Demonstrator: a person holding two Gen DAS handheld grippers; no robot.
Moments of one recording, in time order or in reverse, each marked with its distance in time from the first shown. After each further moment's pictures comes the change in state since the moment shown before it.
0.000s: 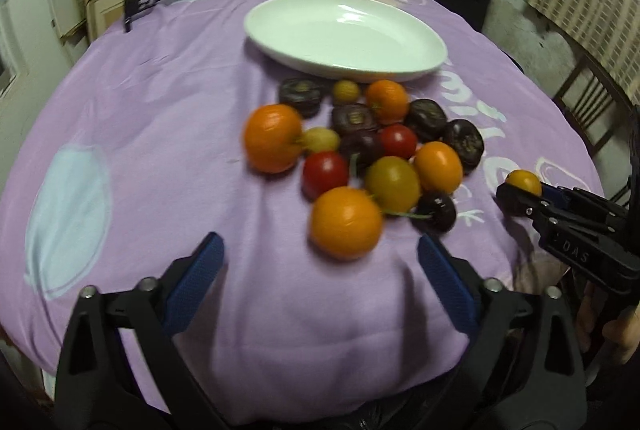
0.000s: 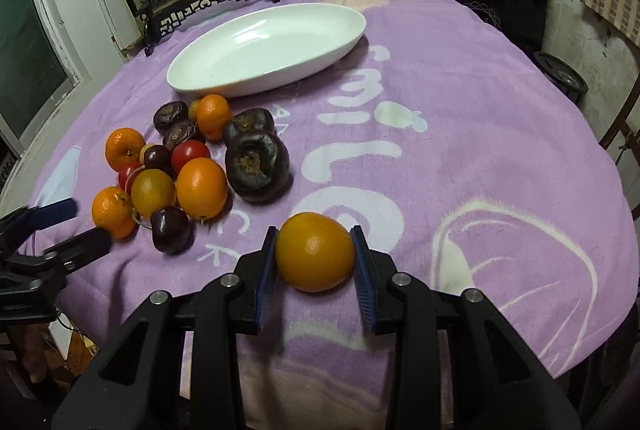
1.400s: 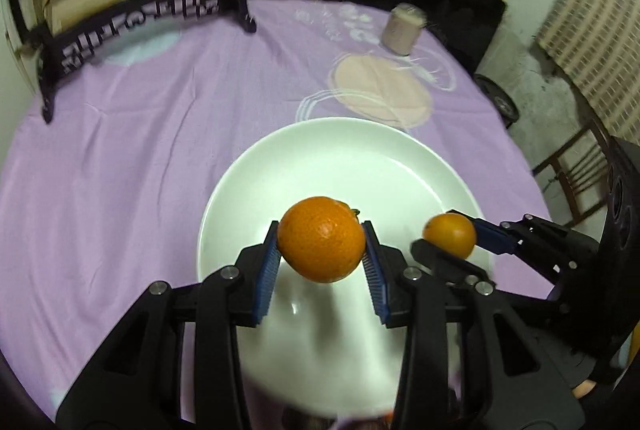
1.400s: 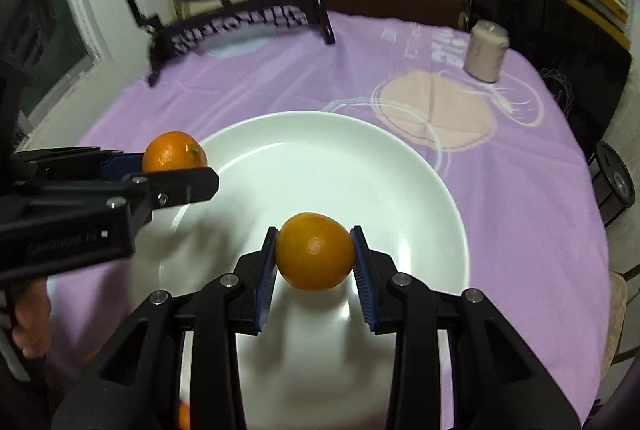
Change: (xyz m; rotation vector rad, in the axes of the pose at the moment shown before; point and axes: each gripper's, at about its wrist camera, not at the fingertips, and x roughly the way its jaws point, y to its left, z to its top) left arm 0.126 0.048 0.266 -0.084 0.063 -0.116; right arm 0.129 0.023 0.242 -0.238 0.076 0.090
